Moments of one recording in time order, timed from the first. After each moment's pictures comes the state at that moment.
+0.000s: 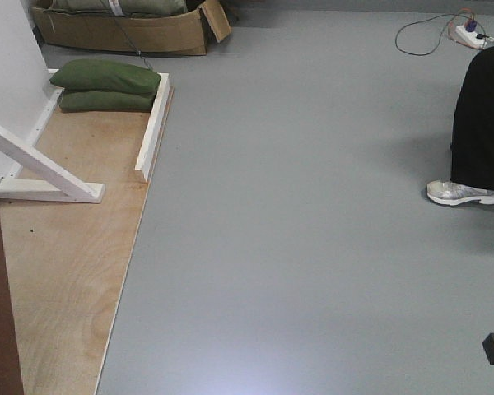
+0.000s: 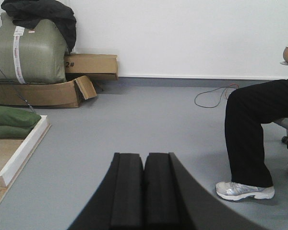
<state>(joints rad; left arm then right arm) 0.16 0.79 -0.93 0.29 0.53 -0.12 -0.05 -0.01 0.03 0.02 0.20 -0.05</state>
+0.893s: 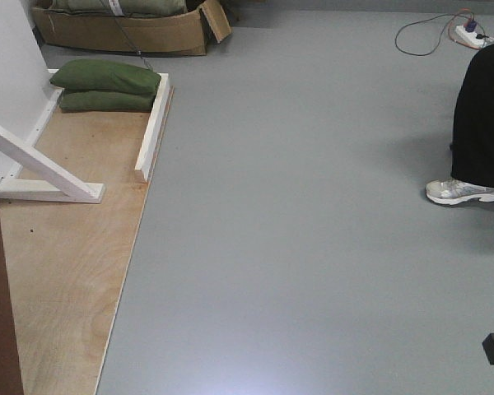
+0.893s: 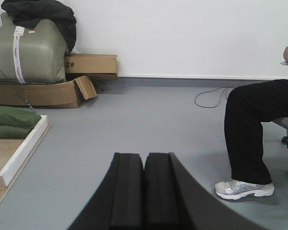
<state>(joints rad) 0.40 0.84 -1.06 1.32 0.96 -0.12 -0.05 -0.01 0.03 0.02 0.20 -0.05</state>
